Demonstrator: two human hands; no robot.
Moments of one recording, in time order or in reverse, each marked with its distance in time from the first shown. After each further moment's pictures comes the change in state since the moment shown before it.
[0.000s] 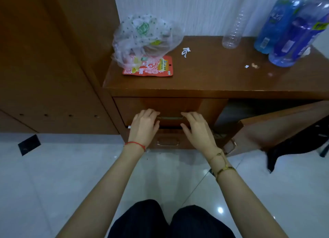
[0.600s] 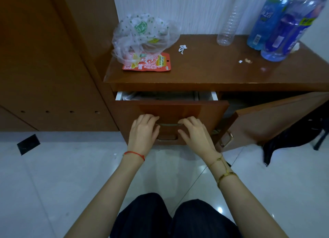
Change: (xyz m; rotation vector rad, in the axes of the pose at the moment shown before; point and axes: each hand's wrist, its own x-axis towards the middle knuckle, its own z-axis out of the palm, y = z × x) left_hand -0.047 0.012 0.000 -0.029 0.159 0.041; right_hand -0.042 -0.011 0.002 -0.031 -0.034 -0.006
